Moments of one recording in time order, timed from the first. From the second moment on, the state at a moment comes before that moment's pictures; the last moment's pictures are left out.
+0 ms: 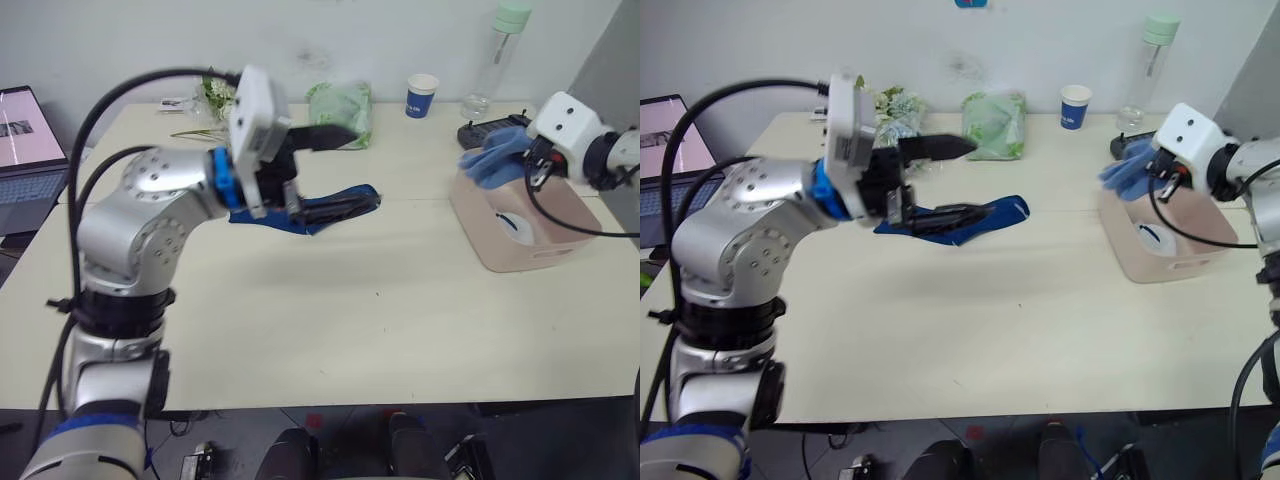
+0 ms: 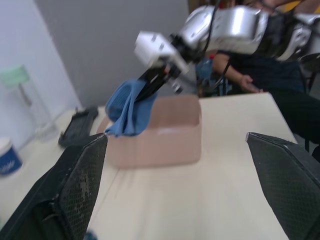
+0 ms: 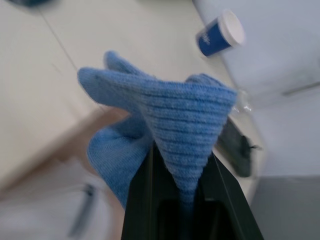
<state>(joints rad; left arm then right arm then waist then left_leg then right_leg) -0.92 0.53 -0.07 -0.24 -0.62 0.64 -0.95 -1.13 -1.00 0.35 0.72 -0.19 -0.03 0.83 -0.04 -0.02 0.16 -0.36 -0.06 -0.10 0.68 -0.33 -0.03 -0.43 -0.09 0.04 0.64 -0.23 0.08</state>
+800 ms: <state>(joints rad) -0.83 0.53 -0.12 -0.25 -0.55 0.59 -0.97 -1.21 -0.91 0.40 1.05 -0.39 -0.34 1.14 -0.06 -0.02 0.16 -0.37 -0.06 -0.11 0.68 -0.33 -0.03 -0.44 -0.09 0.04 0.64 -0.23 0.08</state>
